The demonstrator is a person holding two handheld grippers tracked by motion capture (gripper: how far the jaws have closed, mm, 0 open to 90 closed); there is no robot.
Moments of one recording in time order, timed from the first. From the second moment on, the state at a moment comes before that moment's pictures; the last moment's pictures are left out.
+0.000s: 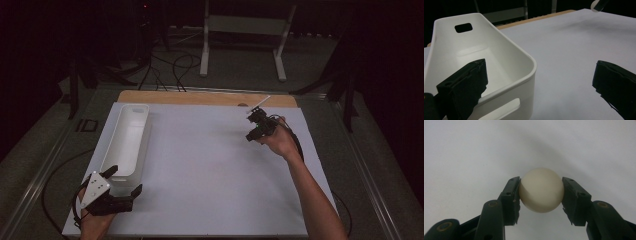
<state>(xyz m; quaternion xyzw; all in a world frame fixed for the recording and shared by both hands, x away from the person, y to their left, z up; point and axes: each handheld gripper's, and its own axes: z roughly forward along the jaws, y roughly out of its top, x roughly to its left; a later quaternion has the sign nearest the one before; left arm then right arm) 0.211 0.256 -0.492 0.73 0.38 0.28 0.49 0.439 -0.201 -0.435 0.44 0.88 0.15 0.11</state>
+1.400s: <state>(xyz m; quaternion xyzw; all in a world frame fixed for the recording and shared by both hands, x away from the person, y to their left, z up) 0.211 0.256 -0.492 0.73 0.38 0.28 0.49 0.424 -0.165 -0.408 0.38 0.90 0.17 0.12</state>
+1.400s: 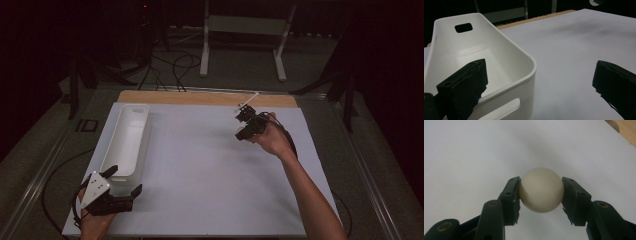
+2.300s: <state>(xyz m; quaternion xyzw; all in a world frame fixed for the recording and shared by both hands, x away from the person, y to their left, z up) 0.211 0.256 -0.492 0.73 0.38 0.28 0.49 0.420 -0.146 -0.401 0.36 0.91 0.18 0.12</state>
